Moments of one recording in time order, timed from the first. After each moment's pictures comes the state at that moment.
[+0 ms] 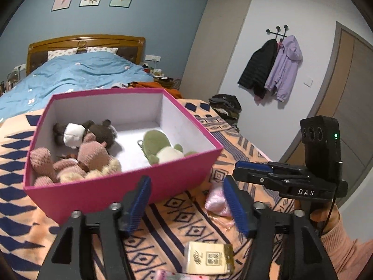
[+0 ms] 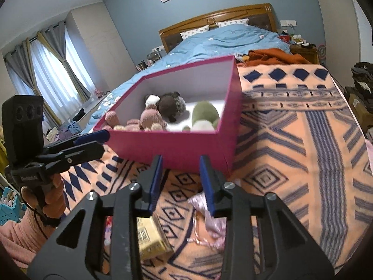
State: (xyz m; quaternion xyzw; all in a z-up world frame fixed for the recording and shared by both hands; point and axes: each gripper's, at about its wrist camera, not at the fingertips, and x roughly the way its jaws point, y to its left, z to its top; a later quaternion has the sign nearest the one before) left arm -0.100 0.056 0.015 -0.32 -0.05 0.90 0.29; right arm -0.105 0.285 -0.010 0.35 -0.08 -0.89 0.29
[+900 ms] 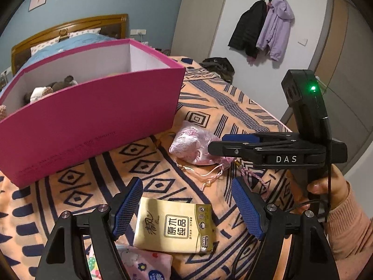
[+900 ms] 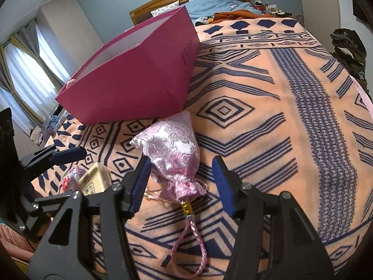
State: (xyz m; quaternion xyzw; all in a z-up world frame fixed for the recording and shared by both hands) left arm -0.067 0.121 -0.054 -0.40 0.01 0.87 0.30; right arm -0.099 0.323 -0.084 0.43 -0.09 -0.87 0.23
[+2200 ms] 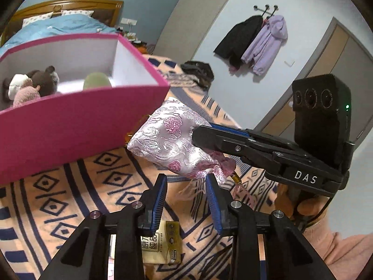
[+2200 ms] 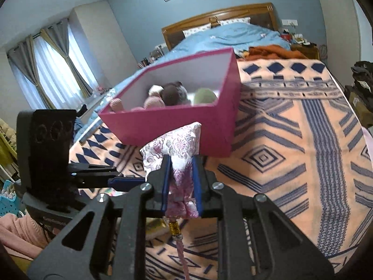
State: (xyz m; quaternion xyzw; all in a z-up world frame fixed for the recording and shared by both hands) left arm -0.080 0.108 -0.030 -0.41 -0.09 0.83 0.38; right arm -0.078 0.292 -0.013 0.34 -0.08 -0.89 0.30
